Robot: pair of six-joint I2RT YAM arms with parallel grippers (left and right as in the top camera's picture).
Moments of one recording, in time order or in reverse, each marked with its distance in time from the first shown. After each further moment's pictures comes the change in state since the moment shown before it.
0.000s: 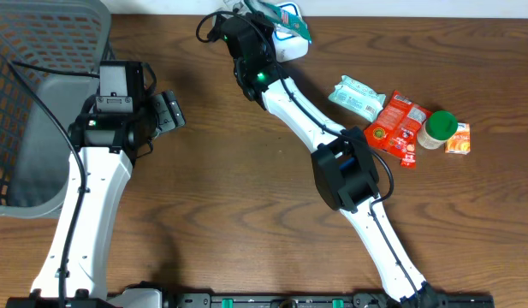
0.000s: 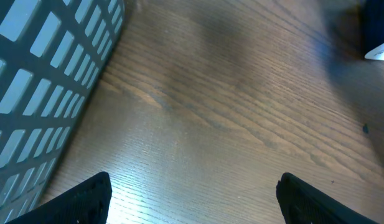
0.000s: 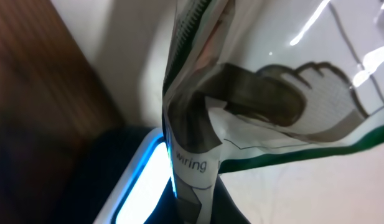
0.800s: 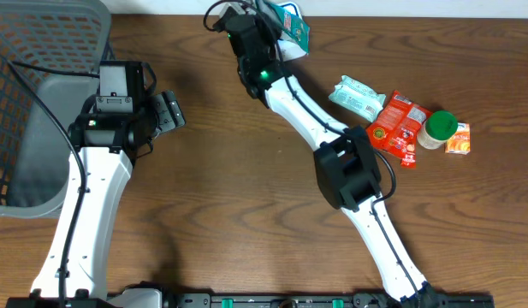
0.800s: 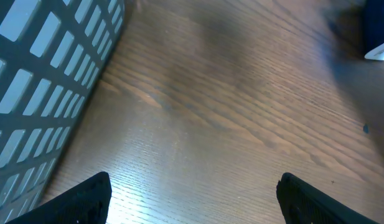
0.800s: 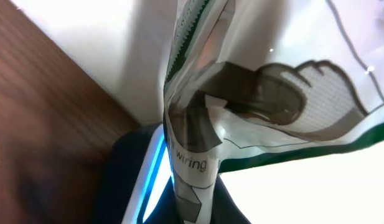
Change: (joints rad) left arm 0.000 0.000 0.000 0.000 0.000 0.000; right arm -0.021 -0.001 0.000 -0.029 -0.010 0.293
